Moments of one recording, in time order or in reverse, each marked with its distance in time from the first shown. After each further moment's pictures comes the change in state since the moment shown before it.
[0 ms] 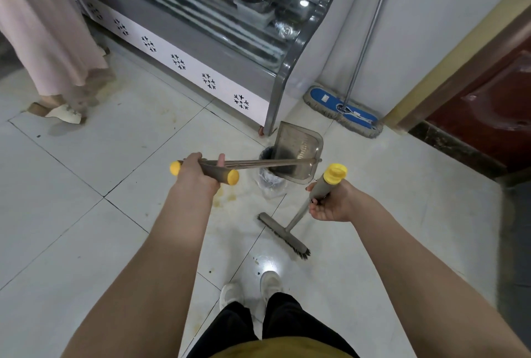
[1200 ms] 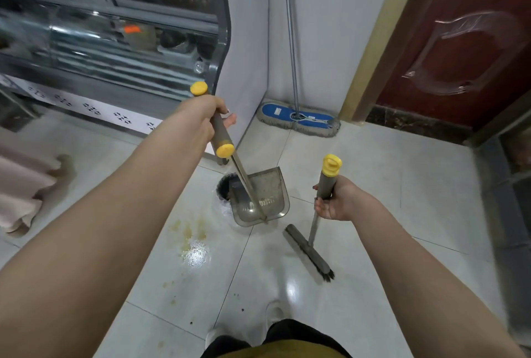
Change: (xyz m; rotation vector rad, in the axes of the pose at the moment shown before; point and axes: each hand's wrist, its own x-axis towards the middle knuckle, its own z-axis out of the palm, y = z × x) left_hand -0.094 -0.193 0.232 0.982 -0.299 0.427; right_hand -0.026 -0.046 -0.226 0.288 0.043 -0.144
